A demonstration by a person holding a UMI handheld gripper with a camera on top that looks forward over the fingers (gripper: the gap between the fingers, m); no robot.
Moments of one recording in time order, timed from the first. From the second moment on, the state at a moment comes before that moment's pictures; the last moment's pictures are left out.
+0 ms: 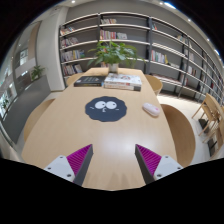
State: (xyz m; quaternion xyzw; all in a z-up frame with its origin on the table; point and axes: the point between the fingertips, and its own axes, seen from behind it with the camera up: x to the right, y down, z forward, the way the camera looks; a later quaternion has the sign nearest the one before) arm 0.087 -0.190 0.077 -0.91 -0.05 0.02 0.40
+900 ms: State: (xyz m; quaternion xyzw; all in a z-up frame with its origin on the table) arm 0.296 0.088 -0.003 -0.92 0.02 -0.03 0.38
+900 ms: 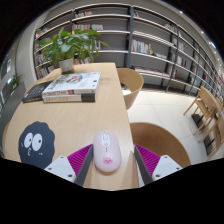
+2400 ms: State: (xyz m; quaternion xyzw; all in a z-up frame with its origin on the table) arm 0.030 0.080 -0.012 -0.94 0.00 -0.01 0.34
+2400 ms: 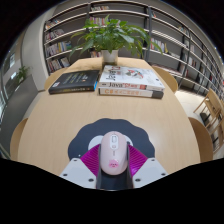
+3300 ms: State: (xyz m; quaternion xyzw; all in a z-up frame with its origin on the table) arm 0.022 -0.078 0.254 -0.88 -0.02 -0.02 0.47
